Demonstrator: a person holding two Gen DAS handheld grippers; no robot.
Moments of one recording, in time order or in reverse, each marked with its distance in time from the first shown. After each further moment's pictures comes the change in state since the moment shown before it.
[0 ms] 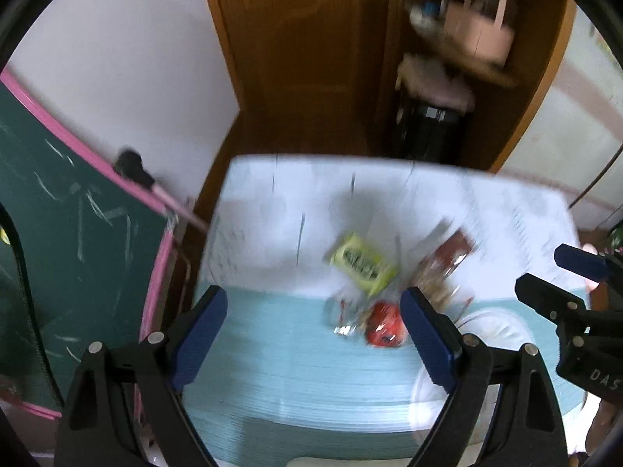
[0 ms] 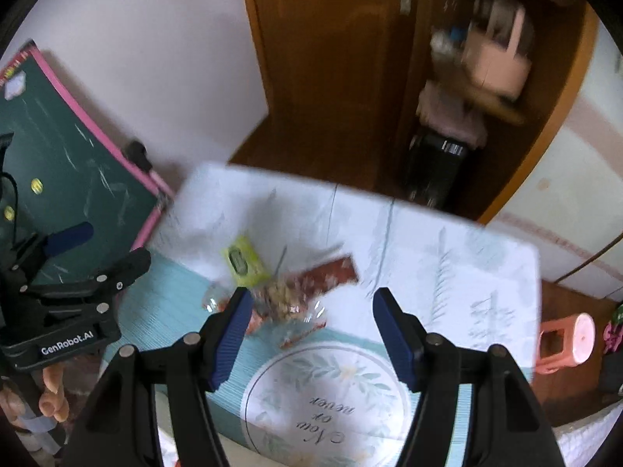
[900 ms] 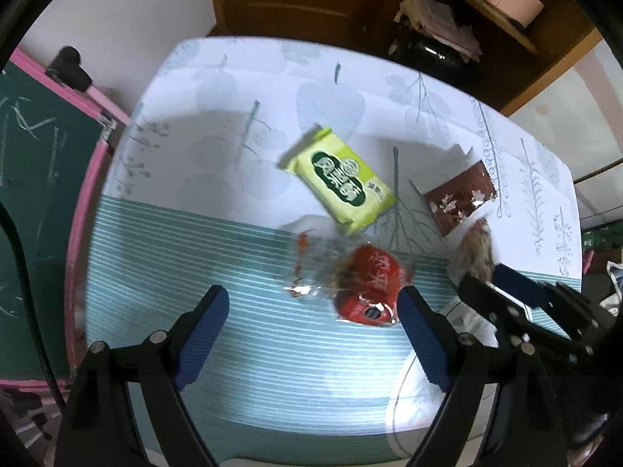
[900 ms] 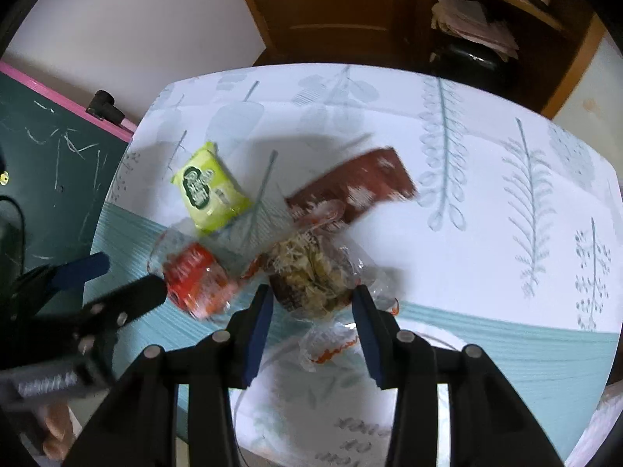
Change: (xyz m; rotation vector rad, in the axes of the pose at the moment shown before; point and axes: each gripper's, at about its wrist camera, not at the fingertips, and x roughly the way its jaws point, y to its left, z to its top) left arm 0.097 -0.014 -0.027 -0.113 0.262 -0.164; right arm 0.103 -0.014 -0.038 0.110 0.180 0.087
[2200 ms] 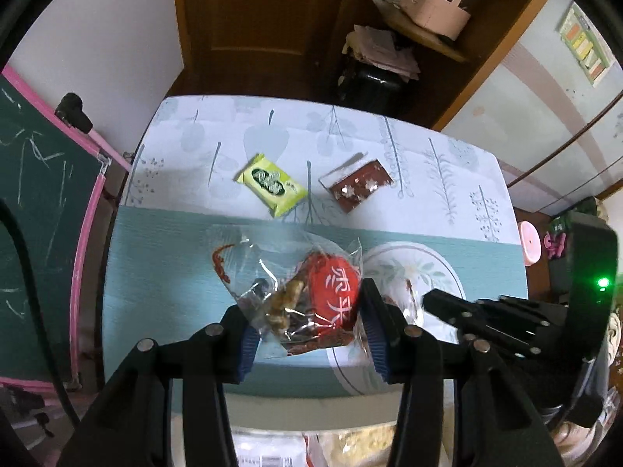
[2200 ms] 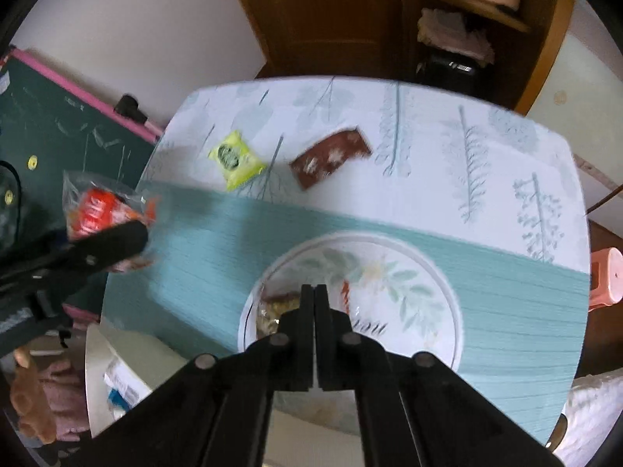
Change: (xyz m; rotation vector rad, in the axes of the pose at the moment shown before) left arm -0.119 -0.031 -0.063 0.112 -0.146 -0.101; right arm -0.075 0.005 -0.064 -0.022 -0.028 0.029
